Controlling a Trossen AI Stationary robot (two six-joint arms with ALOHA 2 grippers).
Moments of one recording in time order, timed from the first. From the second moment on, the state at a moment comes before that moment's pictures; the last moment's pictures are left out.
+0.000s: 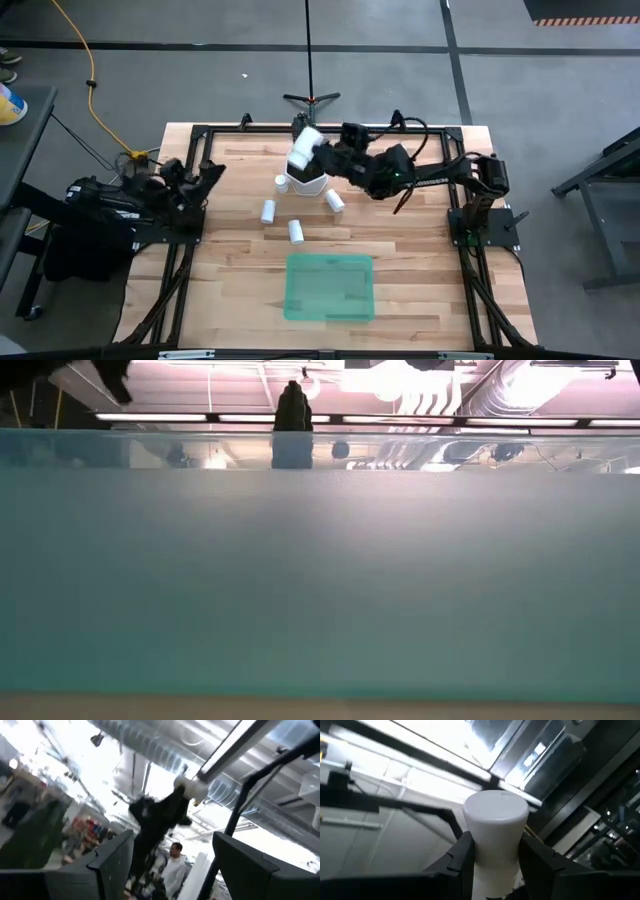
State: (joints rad) left arm -0.16 0.21 0.17 0.73 -0.28 -0.38; right arm -0.05 1.82 1.40 1.37 -0.15 1.00
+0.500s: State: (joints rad) left arm -0.16 0.69 0.75 0.45 -0.08 -0.21; right arm -0.08 1.83 1.39 1.31 -0.24 0.94
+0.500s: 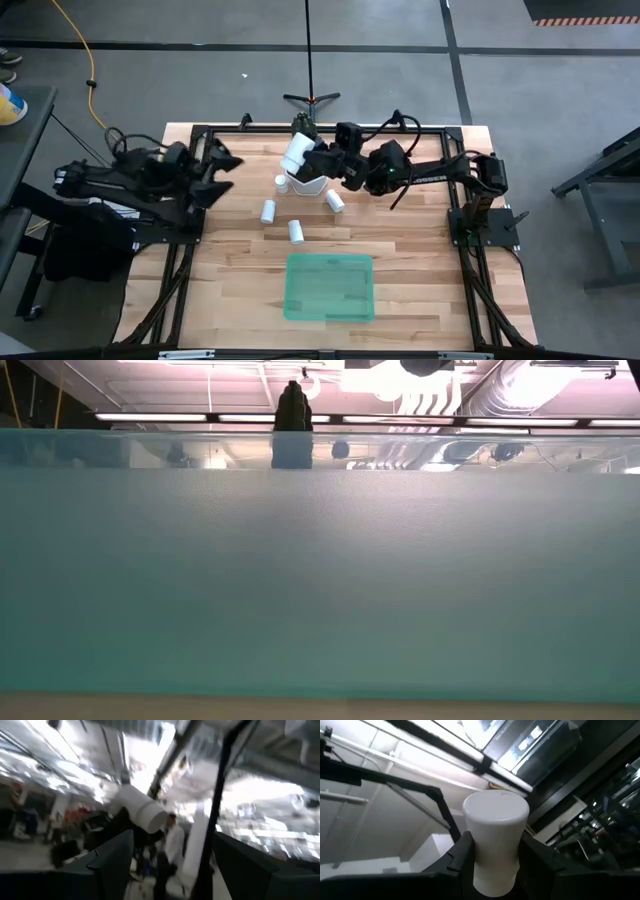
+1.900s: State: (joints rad) left arm -0.16 1.06 1.24 -0.19 -0.06 -0.46; right arm -0.08 1.82 1.40 0.96 -0.48 0.88
